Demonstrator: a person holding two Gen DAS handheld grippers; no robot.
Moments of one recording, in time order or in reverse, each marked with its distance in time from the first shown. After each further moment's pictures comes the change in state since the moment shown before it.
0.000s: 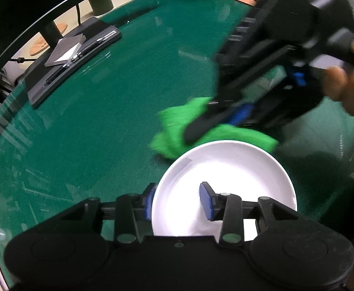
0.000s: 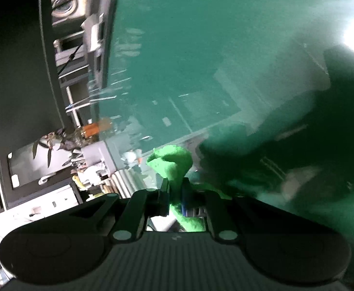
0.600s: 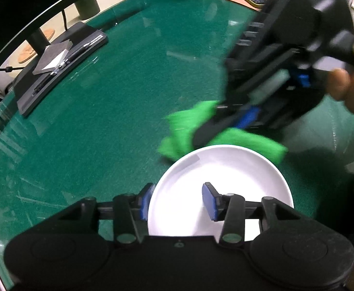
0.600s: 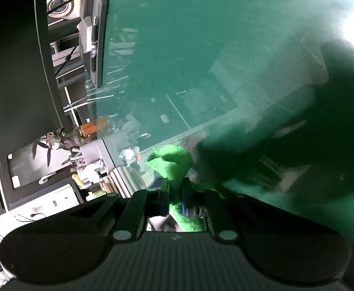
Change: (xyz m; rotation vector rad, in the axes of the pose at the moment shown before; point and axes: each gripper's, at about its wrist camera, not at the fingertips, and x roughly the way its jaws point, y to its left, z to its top) left arm 0.004 -0.004 0.008 0.043 0.003 -0.033; right arm -0.011 -0.009 -0.001 0.018 -0.003 -0.005
